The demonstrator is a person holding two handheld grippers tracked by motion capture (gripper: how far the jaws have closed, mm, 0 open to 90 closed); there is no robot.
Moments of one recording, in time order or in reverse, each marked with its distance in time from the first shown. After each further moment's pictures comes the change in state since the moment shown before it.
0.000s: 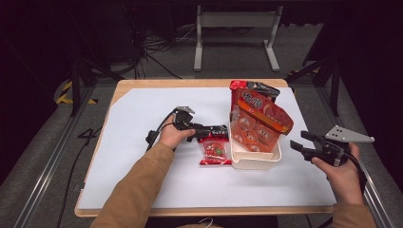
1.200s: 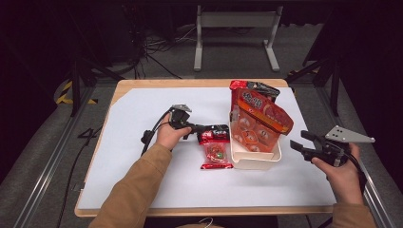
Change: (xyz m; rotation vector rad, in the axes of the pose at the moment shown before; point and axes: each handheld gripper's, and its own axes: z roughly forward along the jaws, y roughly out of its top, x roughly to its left) left arm -0.014 0.005 -0.025 -0.031 -0.011 0.032; right arm 0.001 0.000 -0.001 -0.009 -0.002 0.003
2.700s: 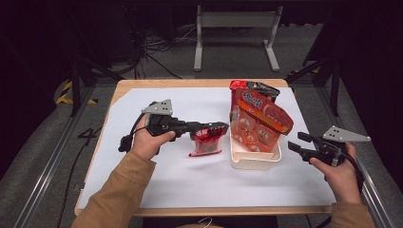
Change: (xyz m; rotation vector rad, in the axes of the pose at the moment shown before) left arm -0.090 0.014 -0.102 -0.221 -0.106 0.286; right arm -0.001 -0.003 0.006 0.020 0.034 0.015
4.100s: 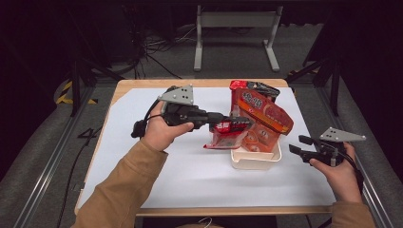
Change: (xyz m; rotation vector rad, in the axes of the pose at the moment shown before) left arm -0.032 0.071 0.025 -0.006 -0.077 0.152; right arm -0.010 -0.011 0.006 0.091 -0.026 0.002
